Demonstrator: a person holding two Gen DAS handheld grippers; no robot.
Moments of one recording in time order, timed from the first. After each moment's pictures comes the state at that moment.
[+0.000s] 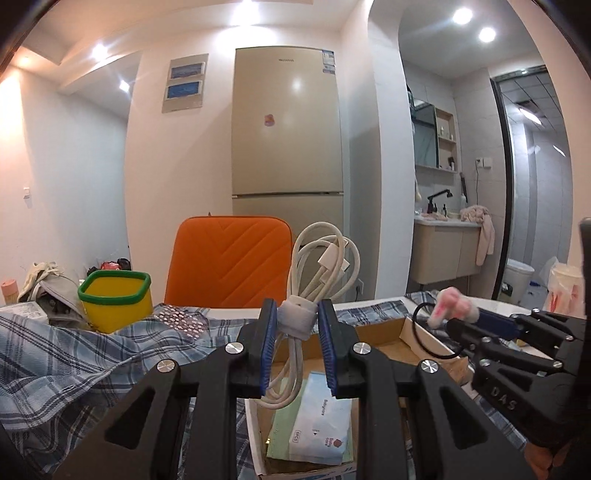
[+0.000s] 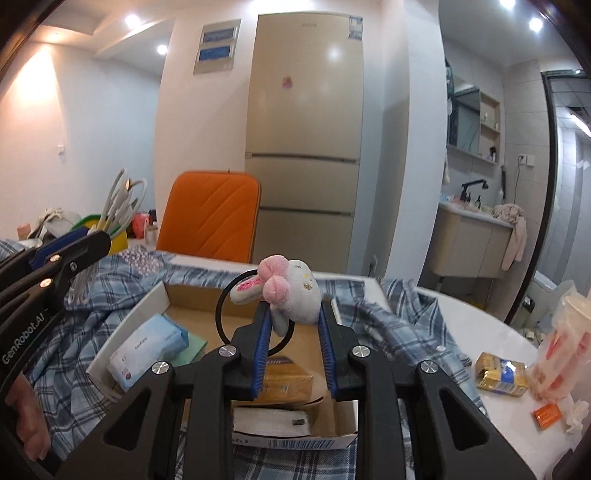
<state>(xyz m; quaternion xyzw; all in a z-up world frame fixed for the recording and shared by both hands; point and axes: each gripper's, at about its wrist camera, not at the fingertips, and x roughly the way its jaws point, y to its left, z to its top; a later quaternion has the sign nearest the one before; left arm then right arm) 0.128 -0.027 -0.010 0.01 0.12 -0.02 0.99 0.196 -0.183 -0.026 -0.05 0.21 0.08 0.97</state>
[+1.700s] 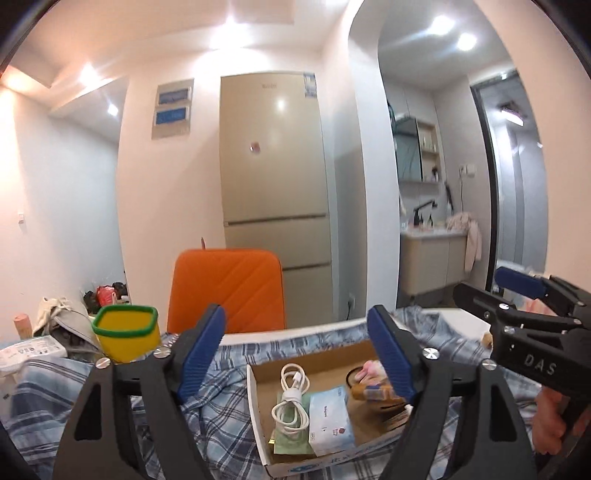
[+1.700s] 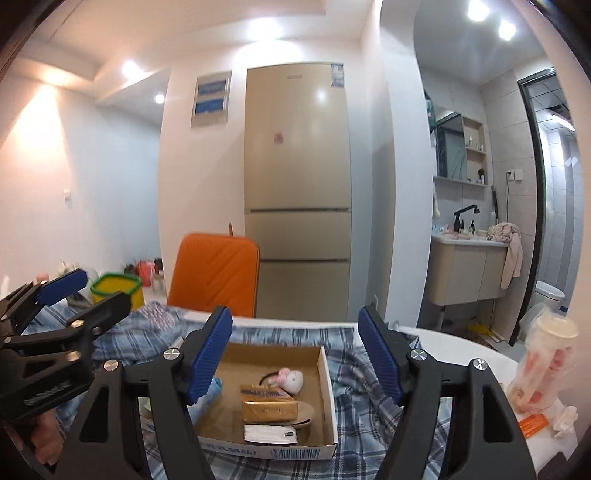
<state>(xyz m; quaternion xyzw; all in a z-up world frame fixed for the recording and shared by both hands) 0.072 -0.027 0.038 0.02 0.07 -0.04 1.00 0.117 -0.217 0.042 -0.01 0.09 0.08 0.99</state>
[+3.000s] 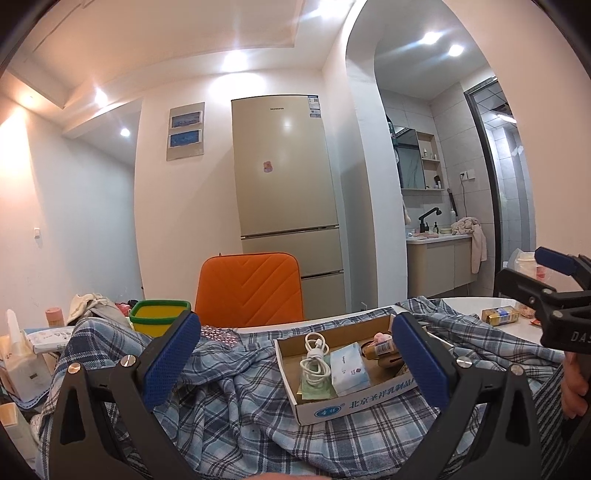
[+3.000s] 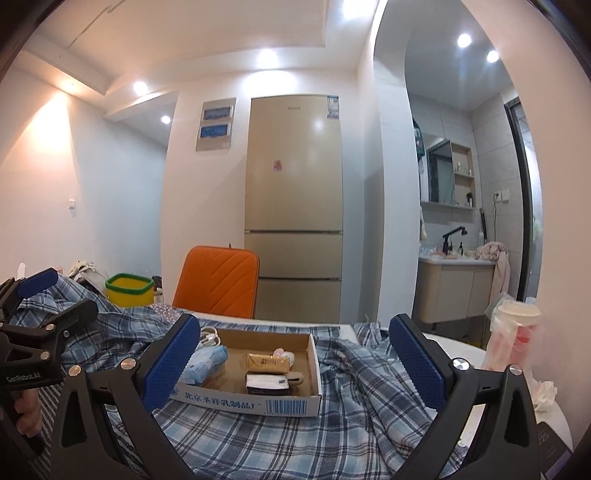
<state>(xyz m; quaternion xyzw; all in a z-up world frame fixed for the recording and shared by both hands) -0.004 -0.011 0.000 0.05 0.03 -0.02 1.00 0.020 -0.228 0.005 -0.03 0.03 0.07 1.00</state>
